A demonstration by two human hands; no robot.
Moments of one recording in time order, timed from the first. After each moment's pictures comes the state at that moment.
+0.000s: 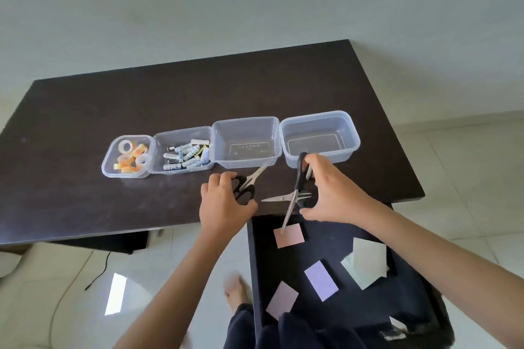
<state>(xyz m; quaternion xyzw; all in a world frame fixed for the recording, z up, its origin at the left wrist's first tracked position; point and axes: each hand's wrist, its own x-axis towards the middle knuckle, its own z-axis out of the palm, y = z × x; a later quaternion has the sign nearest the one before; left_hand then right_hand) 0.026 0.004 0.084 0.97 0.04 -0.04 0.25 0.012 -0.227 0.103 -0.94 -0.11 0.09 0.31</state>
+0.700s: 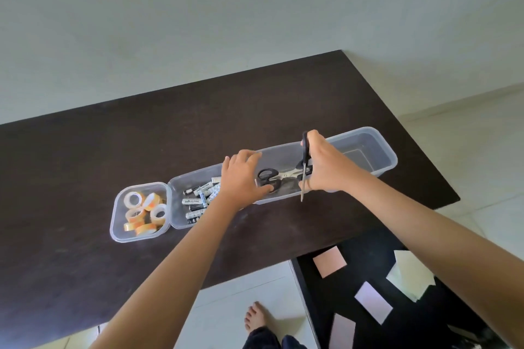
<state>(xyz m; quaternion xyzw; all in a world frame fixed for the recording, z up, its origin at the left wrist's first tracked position) 0.215 0.062 0.064 0.95 -0.25 -0.09 0.18 0.150 -0.142 0.111 -0.97 0.02 0.08 0.24</state>
